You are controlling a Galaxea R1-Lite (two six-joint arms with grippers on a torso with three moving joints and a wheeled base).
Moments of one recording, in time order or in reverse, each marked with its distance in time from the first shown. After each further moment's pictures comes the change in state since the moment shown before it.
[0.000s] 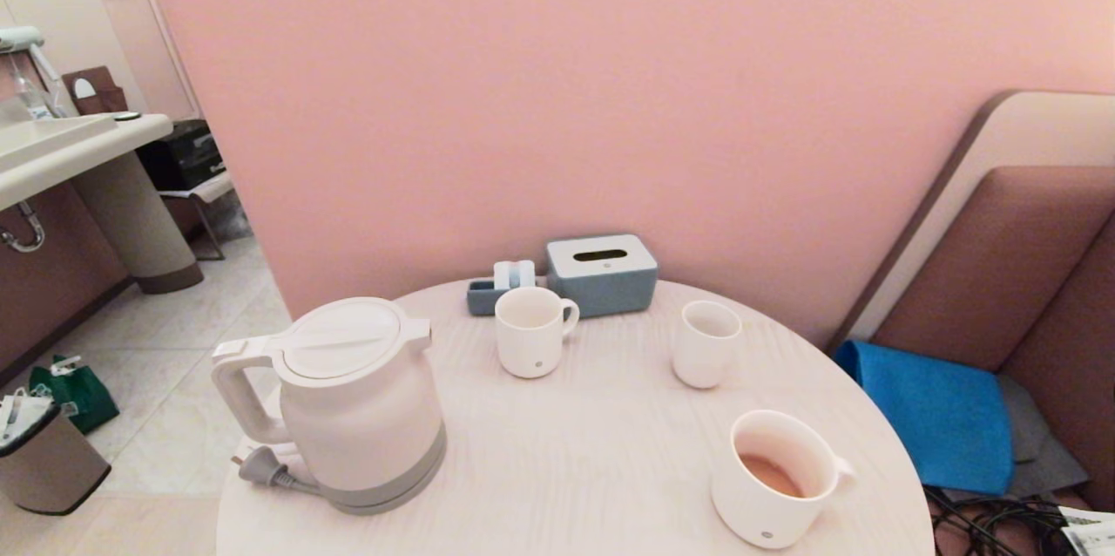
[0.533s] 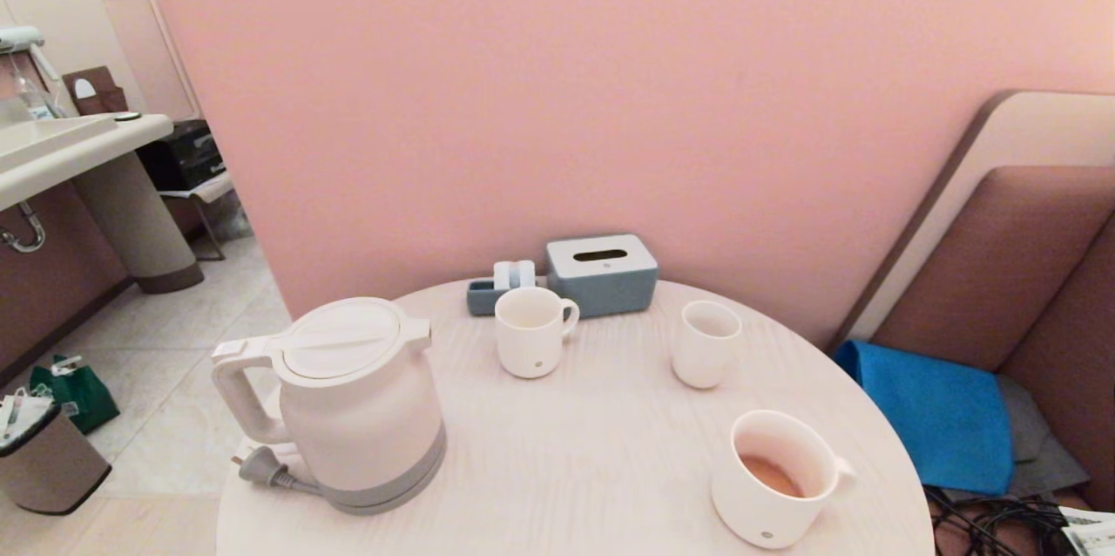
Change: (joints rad) left arm 0.001 -0.004 0.009 0.006 0.045 -0.080; right arm 0.000 0.001 -0.025 0.006 -0.007 0.001
